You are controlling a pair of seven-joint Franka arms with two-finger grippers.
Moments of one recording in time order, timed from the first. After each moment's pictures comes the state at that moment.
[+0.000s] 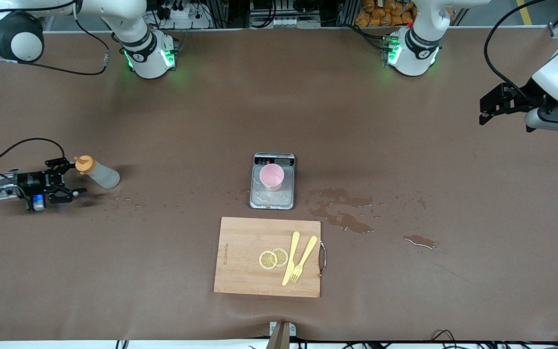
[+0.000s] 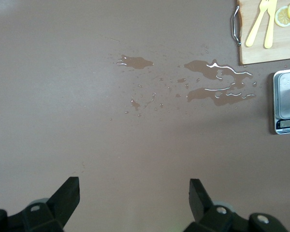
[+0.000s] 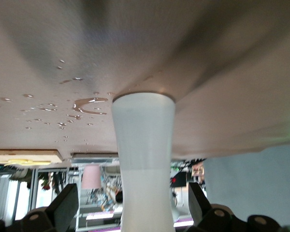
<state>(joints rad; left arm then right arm) -0.13 0.01 -0.01 -1.51 0.00 1.53 0.05 -0.57 0.95 -0.02 -1.30 0.64 1.27 0.53</state>
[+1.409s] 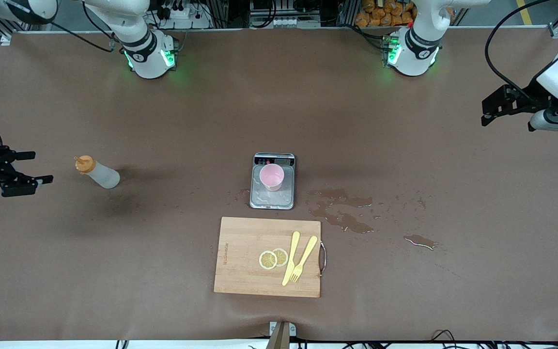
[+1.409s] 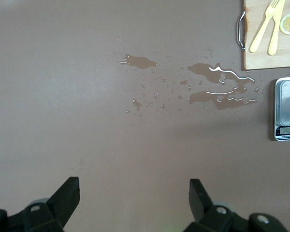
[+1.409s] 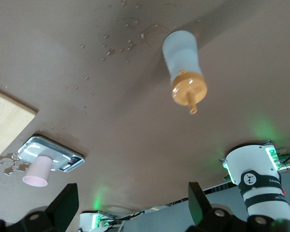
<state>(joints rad) -0.12 0.01 -0.01 -1.51 0.00 1.53 0.01 -0.28 0.62 0.00 -1.03 0.38 1.09 0.57</state>
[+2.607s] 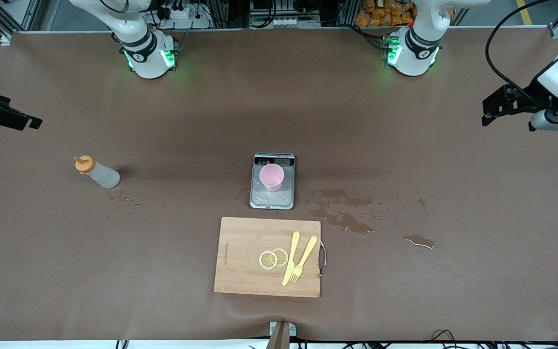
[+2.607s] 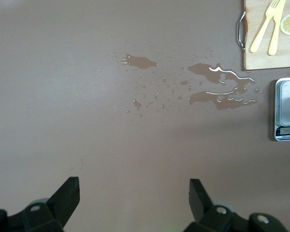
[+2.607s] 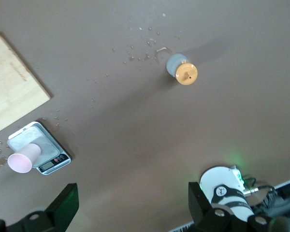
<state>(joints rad) -0.12 0.01 -0.01 -1.51 0.00 1.53 0.01 -0.06 0.19 0.01 -1.14 0.16 1.13 0.55</state>
